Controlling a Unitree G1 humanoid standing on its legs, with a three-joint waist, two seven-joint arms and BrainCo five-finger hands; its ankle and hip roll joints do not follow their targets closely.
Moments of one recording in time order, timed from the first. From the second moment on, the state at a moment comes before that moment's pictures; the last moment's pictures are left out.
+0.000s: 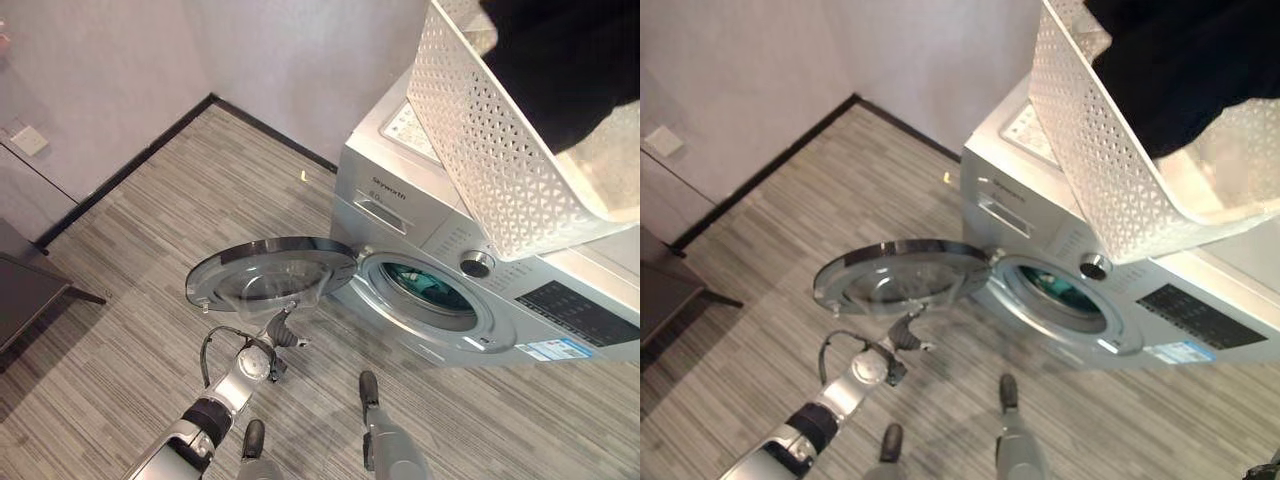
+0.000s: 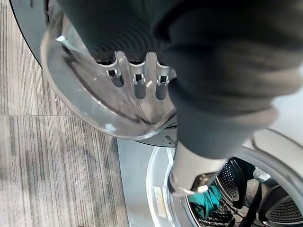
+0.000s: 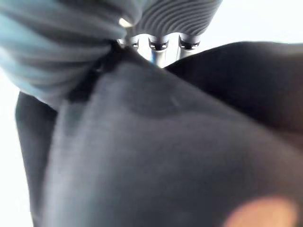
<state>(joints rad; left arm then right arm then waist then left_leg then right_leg) -0.34 0.28 -0.52 0.66 0.05 0.02 0.11 -1.39 -1.22 0.45 0.54 0.30 -0.09 -0.43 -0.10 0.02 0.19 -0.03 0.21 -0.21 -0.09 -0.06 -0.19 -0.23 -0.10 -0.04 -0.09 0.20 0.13</state>
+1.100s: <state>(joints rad) -0.23 0.27 -0.50 0.66 0.10 0.00 0.23 -0.74 -0.82 -0.19 -0.38 -0.07 -0.23 -0.64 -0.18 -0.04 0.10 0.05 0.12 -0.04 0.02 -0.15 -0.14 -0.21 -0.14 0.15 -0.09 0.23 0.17</state>
